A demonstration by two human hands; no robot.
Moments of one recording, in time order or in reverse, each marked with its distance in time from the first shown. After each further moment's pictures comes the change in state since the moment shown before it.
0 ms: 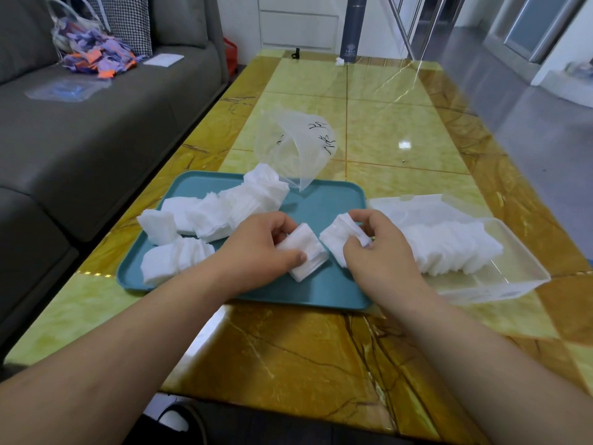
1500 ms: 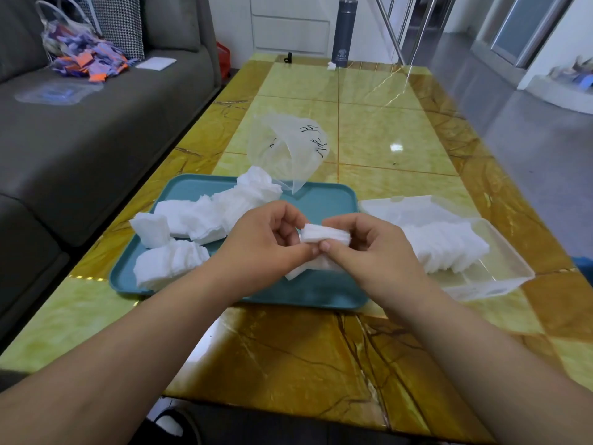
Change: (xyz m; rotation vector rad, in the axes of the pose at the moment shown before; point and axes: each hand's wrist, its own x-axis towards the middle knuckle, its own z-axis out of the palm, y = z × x) left_hand -0.009 0.021 0.005 -0.305 0.039 0.125; right_hand -0.009 -0.007 -0.013 0.169 -0.110 -0.116
